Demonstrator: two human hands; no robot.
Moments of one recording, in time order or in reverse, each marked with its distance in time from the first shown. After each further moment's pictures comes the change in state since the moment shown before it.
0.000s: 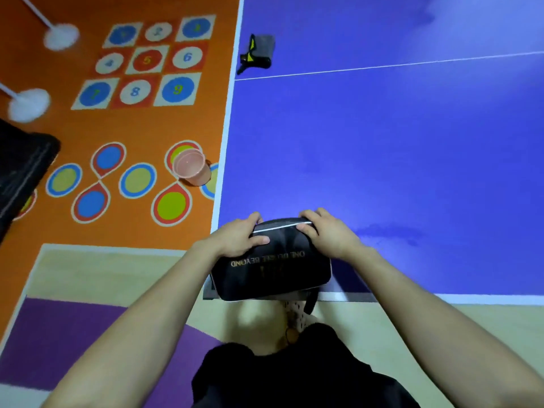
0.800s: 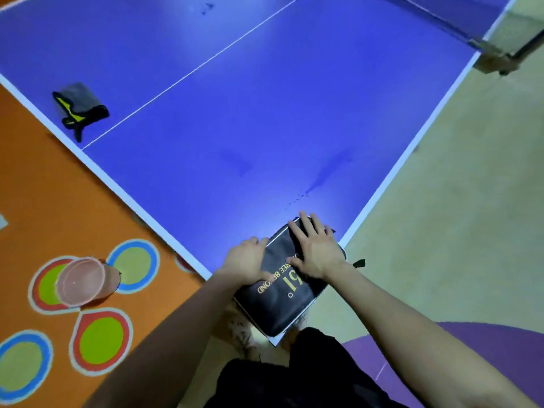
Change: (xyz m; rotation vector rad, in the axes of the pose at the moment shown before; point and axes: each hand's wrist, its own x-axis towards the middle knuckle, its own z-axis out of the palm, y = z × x) left_hand 0.088 -0.056 0.003 0.614 -0.271 0.646; right_hand -0.021 -0.116 0.135 -0.142 0.258 0.778
